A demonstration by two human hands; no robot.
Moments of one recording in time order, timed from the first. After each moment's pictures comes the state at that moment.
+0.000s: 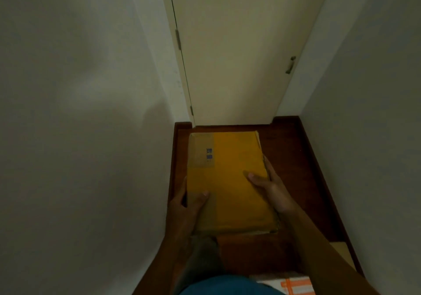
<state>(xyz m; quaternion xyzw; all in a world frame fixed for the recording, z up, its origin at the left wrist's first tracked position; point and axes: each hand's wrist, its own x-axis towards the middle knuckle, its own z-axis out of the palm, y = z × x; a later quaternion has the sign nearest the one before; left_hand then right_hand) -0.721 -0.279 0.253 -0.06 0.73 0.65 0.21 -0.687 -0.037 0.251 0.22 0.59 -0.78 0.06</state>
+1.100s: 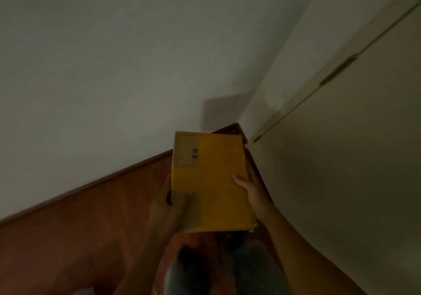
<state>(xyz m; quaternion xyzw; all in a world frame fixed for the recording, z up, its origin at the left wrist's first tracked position) -1.083 -0.054 0.085 -0.54 0.59 0.60 -0.06 -1.292 0.070 0.077 0.03 0.66 -0.53 0.53</state>
